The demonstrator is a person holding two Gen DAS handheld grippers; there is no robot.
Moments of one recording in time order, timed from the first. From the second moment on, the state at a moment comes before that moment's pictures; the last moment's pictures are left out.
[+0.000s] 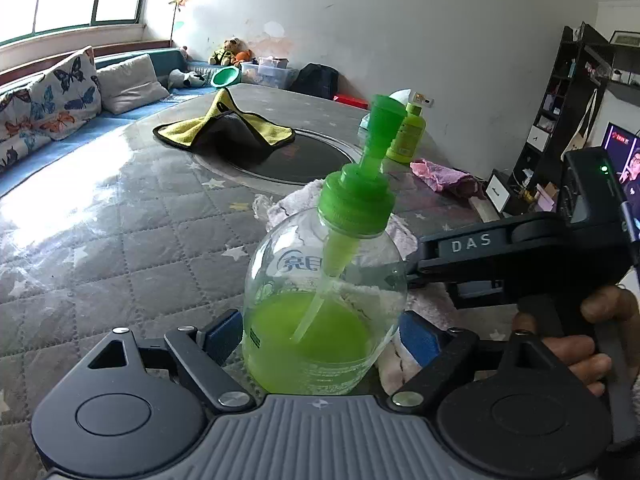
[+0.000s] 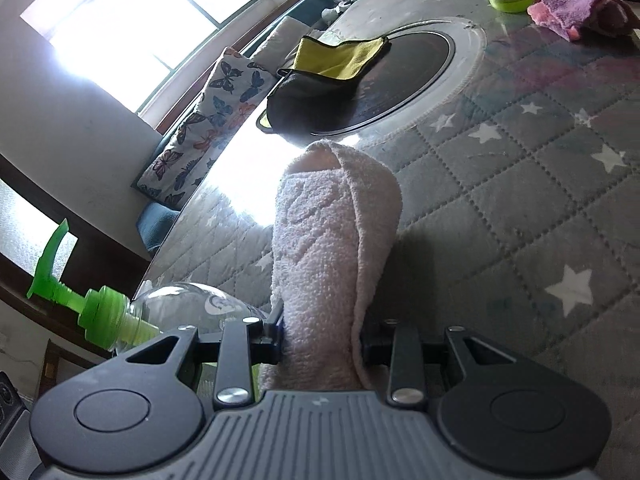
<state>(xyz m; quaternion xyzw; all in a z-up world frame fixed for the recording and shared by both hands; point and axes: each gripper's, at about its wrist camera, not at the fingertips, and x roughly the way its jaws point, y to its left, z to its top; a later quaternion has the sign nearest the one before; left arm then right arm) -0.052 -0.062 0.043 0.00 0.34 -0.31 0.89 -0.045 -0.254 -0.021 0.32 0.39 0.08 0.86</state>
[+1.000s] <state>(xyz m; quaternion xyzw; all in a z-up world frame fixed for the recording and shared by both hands) -0.047 -0.056 0.034 0.05 0.31 -0.40 0.86 -0.022 -0.260 0.007 0.34 0.36 0.13 0.86</state>
